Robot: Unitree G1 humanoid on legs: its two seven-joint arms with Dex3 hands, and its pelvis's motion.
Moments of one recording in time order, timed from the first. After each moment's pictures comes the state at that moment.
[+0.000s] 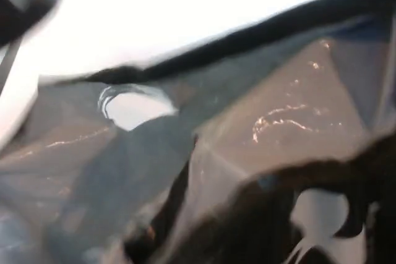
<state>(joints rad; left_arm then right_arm) -0.56 0.62 0.41 -0.63 -0.39 -0.08 -0.28 -0.54 -0.42 -0.08 -0.56 -0.01 -0.08 0.23</state>
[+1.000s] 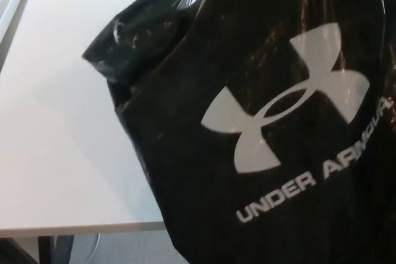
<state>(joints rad) -0.93 0.80 0.14 0.24 -0.03 -0.29 -0.19 -1.28 -0.59 0.23 0.74 -0.28 -0.19 0.15</state>
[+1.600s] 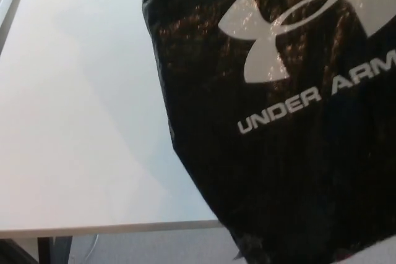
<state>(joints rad) -0.86 0.81 0.05 0.24 0.08 -0.34 -0.18 -1.74 -0.62 0.34 1.18 -0.39 -0.18 0.07</state>
